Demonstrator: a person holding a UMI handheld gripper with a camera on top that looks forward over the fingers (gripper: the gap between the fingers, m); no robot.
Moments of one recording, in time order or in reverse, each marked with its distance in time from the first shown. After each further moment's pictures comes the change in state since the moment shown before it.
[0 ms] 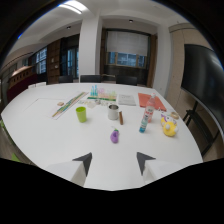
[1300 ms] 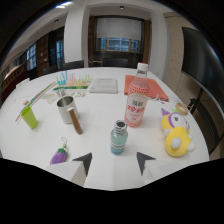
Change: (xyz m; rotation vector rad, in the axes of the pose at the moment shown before) arm 0.174 0.000 0.288 -0.145 0.035 0.059
